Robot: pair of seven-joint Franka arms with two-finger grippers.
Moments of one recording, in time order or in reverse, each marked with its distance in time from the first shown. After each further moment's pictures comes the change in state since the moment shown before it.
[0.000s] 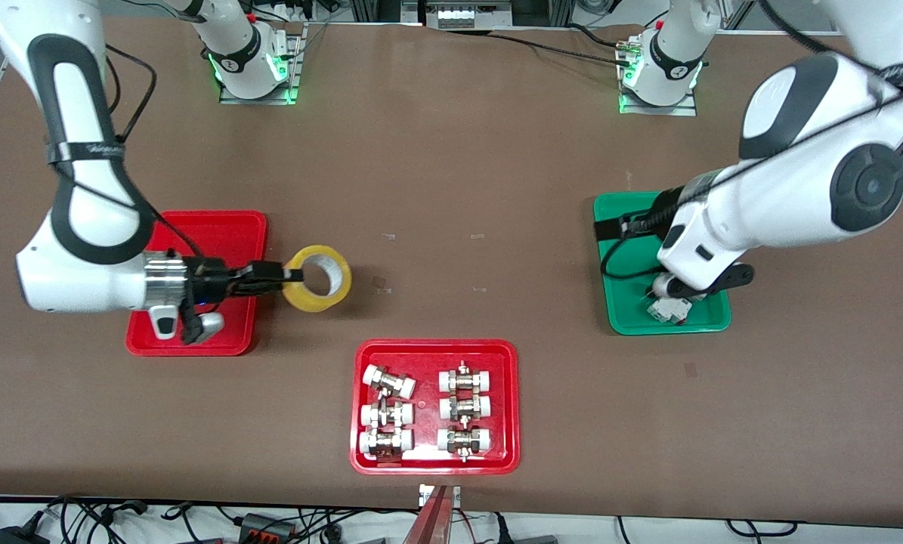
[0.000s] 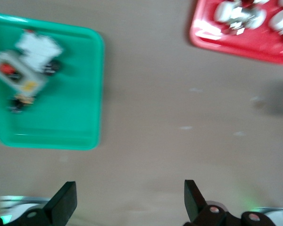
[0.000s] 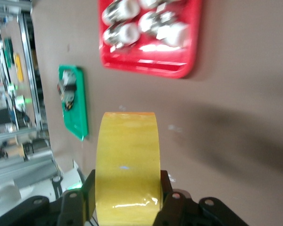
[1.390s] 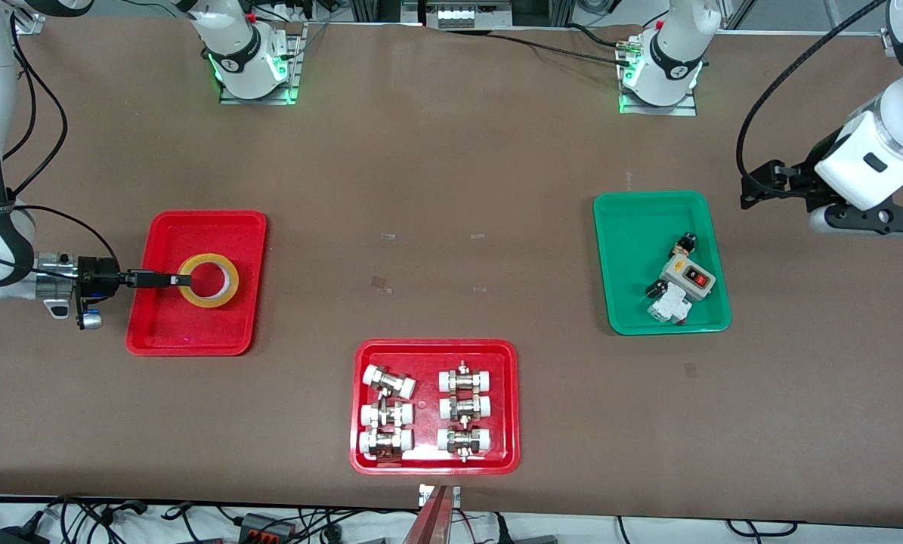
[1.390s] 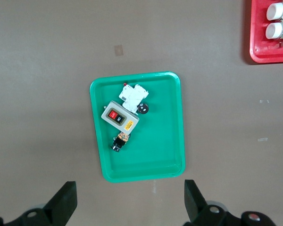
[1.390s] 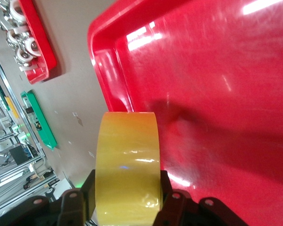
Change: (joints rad) left arm 0.091 -0.330 0.131 -0.344 0.151 0.185 0.422; right arm -0.371 0.150 -0.002 -0.062 -0.148 -0.083 -0.090
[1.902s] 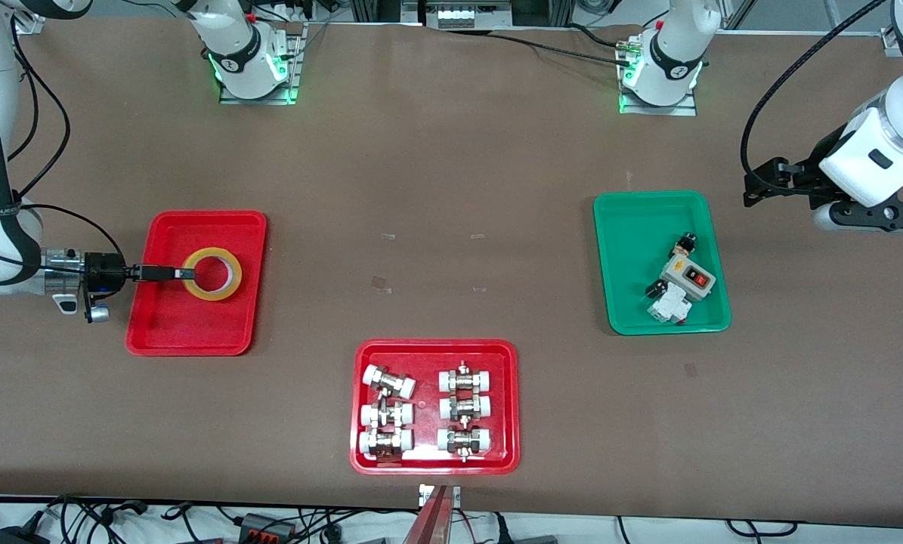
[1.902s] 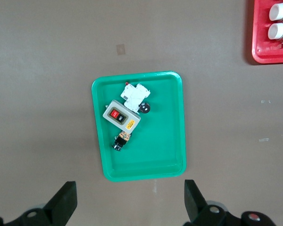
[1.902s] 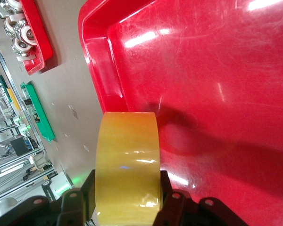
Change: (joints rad) left arm 0.007 0.001 0.001 0.000 0.000 -0.003 0.000; right arm -0.012 0.011 0.000 -0.019 0.000 0.001 -0.064
